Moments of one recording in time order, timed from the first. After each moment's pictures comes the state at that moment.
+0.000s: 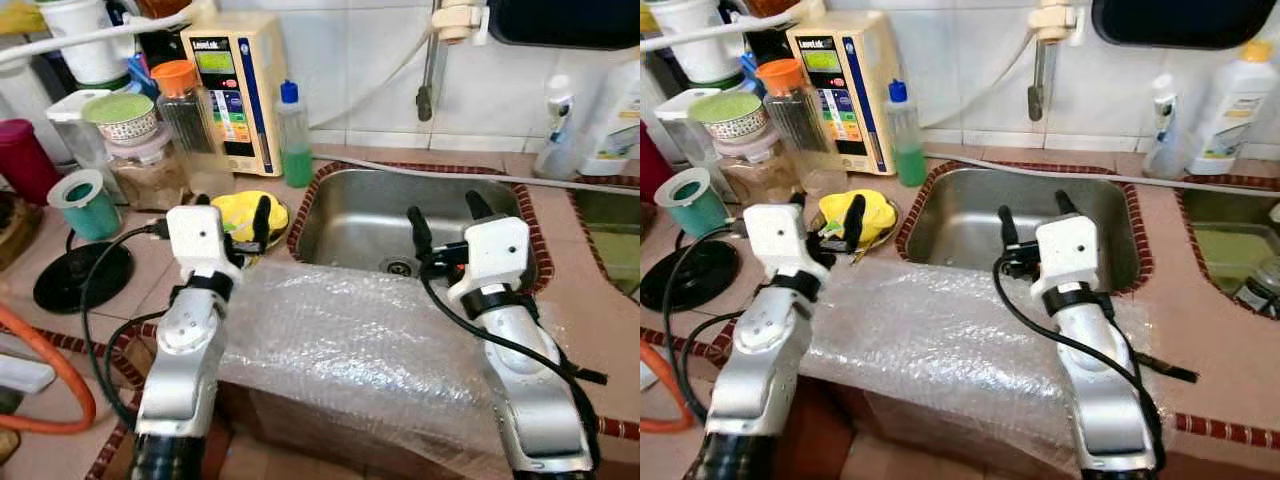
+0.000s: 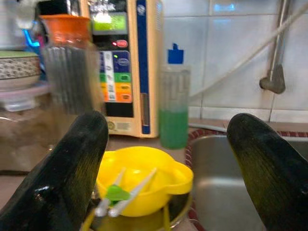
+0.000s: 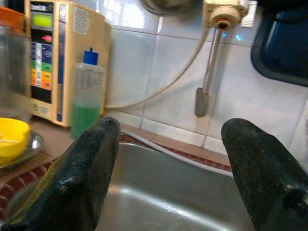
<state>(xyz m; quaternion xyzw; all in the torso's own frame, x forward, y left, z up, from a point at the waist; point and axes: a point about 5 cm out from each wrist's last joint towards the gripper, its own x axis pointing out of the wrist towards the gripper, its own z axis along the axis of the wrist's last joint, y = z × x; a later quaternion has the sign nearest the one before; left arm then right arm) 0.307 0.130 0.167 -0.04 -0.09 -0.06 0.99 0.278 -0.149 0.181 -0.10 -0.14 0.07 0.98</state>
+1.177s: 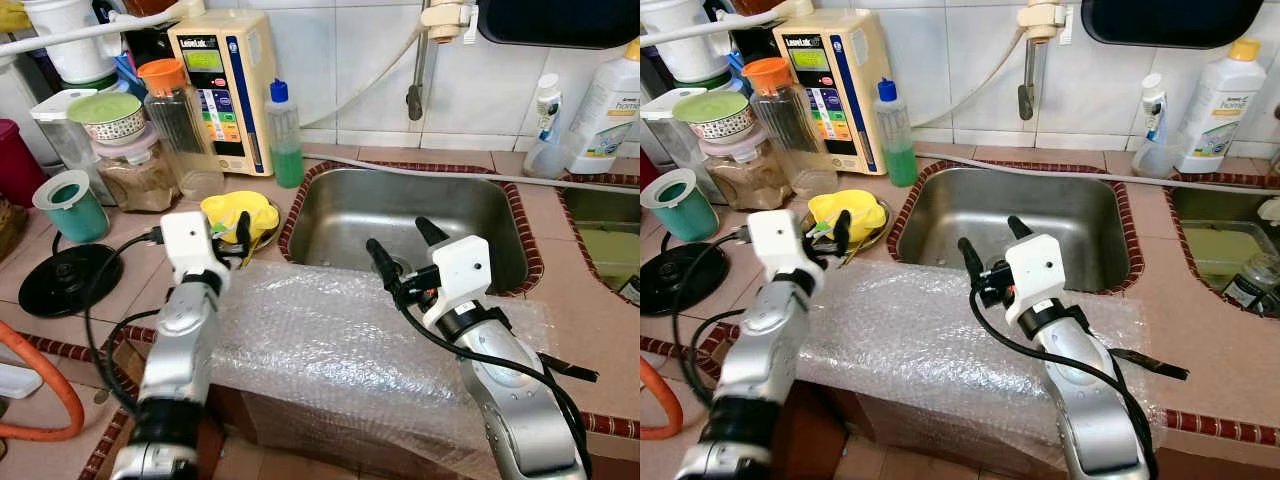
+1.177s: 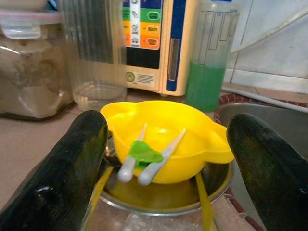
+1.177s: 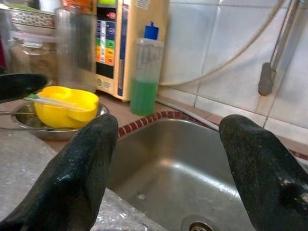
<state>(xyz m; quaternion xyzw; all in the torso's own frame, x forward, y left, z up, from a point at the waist) 0.338 0.156 0.131 -0.07 -0.01 0.01 1.00 0.264 -0.120 0.166 -0.07 -0.09 0.20 0.97</state>
